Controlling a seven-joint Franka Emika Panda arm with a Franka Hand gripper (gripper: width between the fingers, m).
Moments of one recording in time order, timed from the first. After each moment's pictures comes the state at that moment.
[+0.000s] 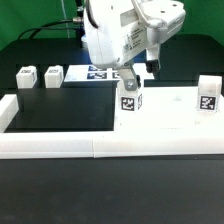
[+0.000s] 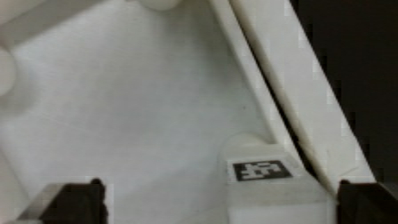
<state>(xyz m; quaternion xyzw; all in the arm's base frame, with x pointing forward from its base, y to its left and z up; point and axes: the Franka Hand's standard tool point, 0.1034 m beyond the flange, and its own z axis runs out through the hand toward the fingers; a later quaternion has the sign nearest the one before) 0.605 0.018 0.089 -0.51 0.86 0.05 0.09</state>
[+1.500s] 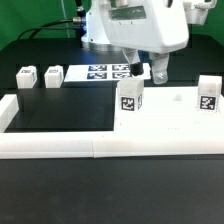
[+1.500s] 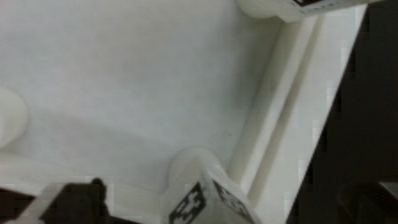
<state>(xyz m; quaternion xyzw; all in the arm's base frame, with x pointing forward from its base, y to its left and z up) 0.598 0.027 0.089 -0.85 0.52 -0.01 0.10</state>
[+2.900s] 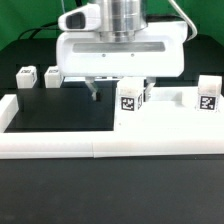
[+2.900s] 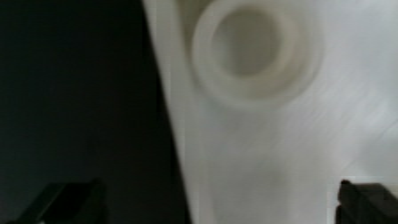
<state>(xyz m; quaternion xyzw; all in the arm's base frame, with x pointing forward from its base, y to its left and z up) 0.551 -0.014 0.029 -0.99 0.10 -0.03 0.01</state>
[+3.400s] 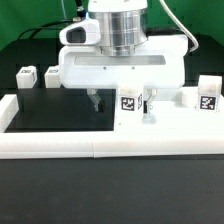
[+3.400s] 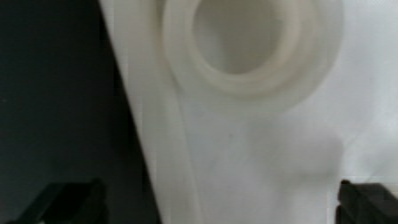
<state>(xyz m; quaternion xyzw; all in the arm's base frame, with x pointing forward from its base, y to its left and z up) 0.549 -0.007 0.012 -0.99 0.11 -0.02 0.02</state>
